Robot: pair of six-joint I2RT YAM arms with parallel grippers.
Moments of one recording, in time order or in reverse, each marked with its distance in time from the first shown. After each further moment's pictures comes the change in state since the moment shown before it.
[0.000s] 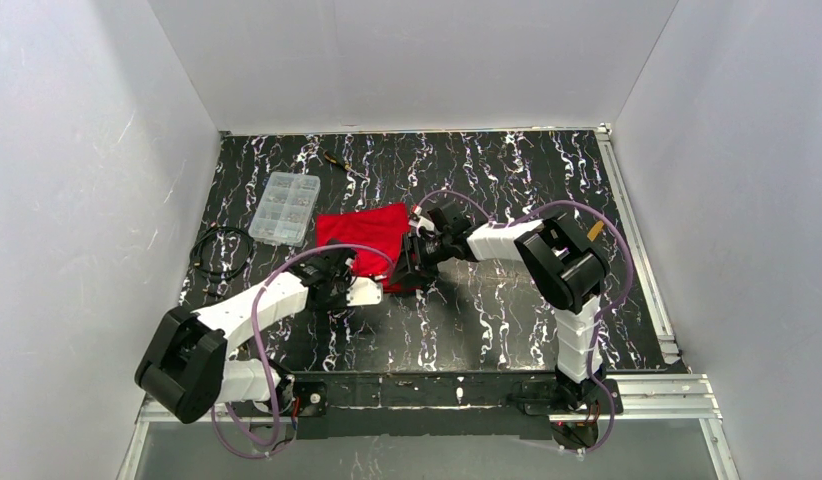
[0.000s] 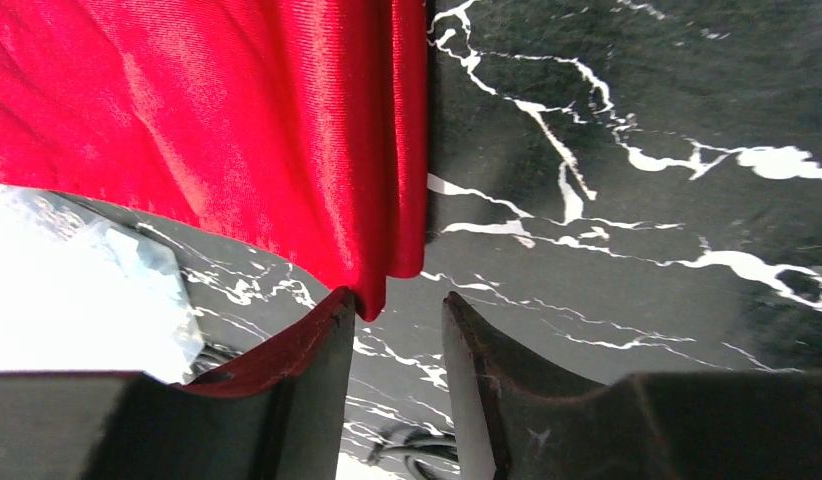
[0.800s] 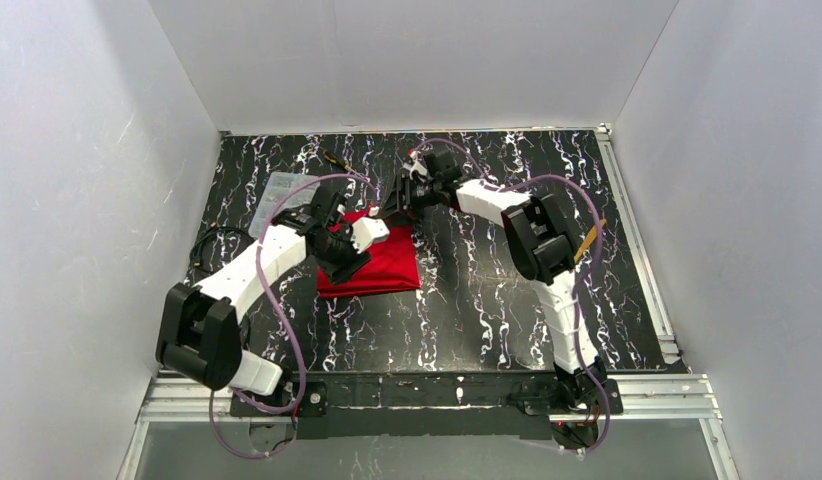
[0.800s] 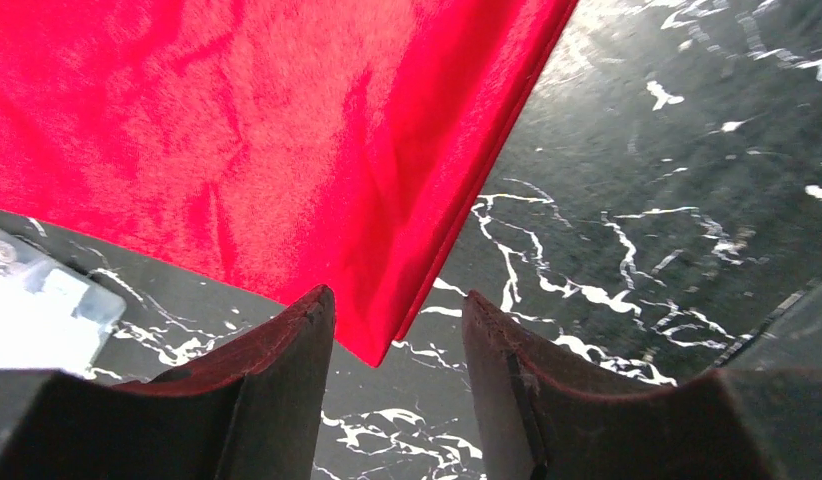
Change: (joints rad) left arm 0.167 0.150 0.419 -0.244 0.431 -0.373; right arm -0.119 0.275 0.603 -0.129 -0.068 0.034
